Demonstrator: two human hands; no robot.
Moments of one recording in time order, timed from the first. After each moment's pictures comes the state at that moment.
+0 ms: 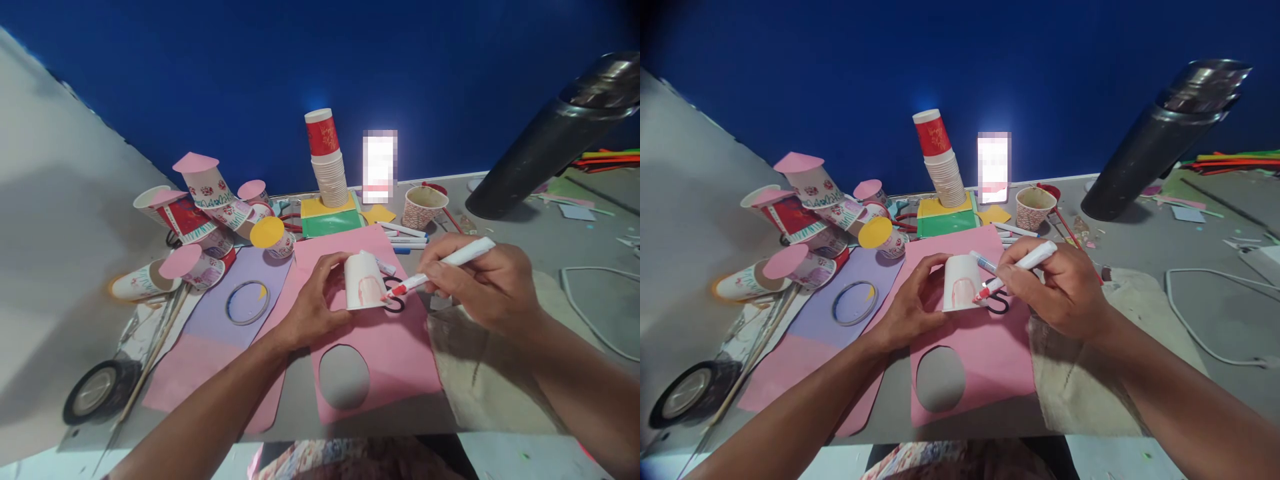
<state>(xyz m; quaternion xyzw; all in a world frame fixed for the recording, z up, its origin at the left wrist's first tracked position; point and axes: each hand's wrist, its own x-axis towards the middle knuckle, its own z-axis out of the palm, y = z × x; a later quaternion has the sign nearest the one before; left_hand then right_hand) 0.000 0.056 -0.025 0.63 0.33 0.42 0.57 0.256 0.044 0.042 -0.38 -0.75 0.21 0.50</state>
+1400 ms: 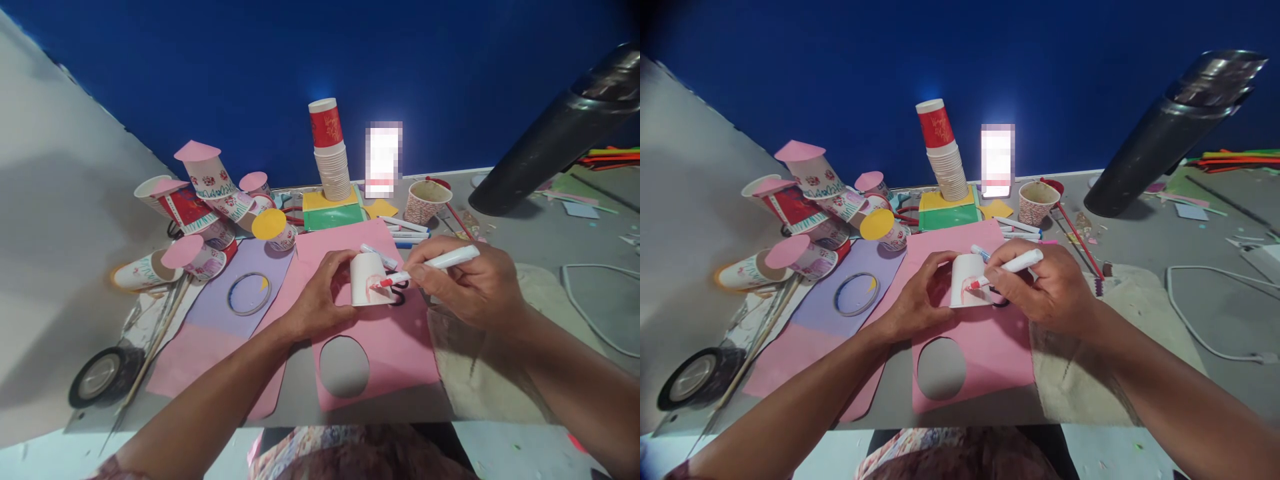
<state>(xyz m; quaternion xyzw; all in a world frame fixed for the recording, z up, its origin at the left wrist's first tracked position) 0.005 0.055 -0.032 0.65 0.33 0.41 0.55 0.245 0.042 0.041 -0.37 -0.78 0.21 0.46</state>
